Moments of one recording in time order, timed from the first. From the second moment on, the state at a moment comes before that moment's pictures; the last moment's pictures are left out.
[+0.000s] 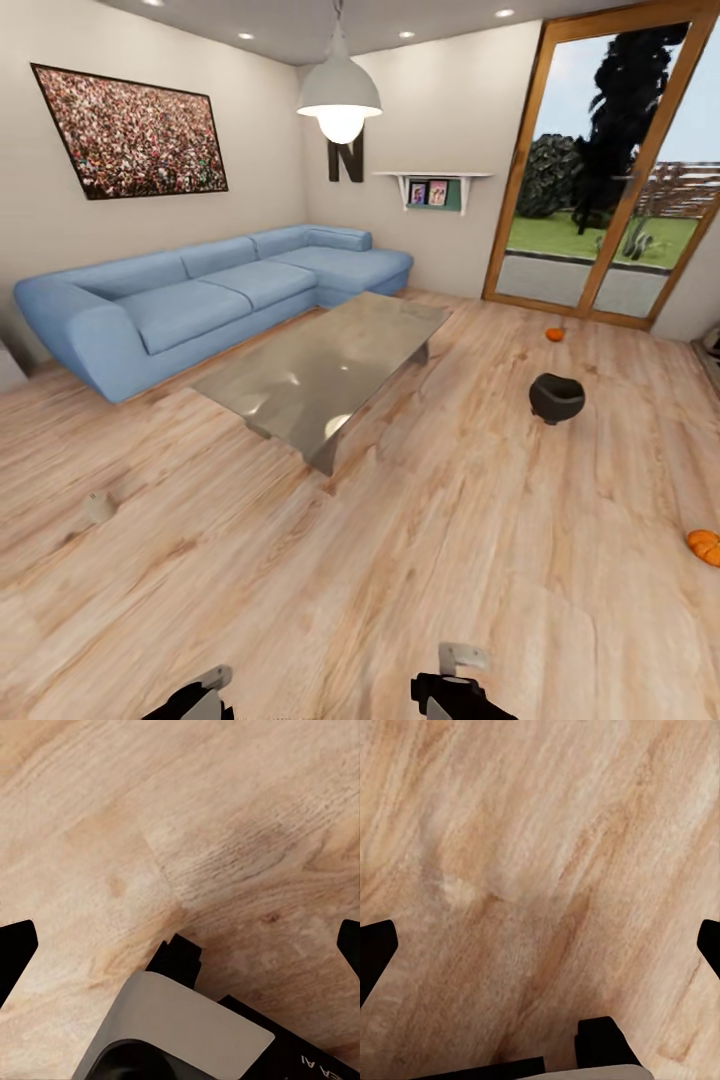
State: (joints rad) left arm -0.53 0.01 -0.32 -0.11 0.80 0.22 0.42; right arm -0.53 0.17 0.38 -0.13 -0.46 0.09 -0.36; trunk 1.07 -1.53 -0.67
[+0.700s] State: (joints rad) left arm -0.53 0.01 -0.32 -0.11 0.80 0.22 0.42; right arm -0.53 0.17 0.38 -0.13 -0.45 0.09 -0.36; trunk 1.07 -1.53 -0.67
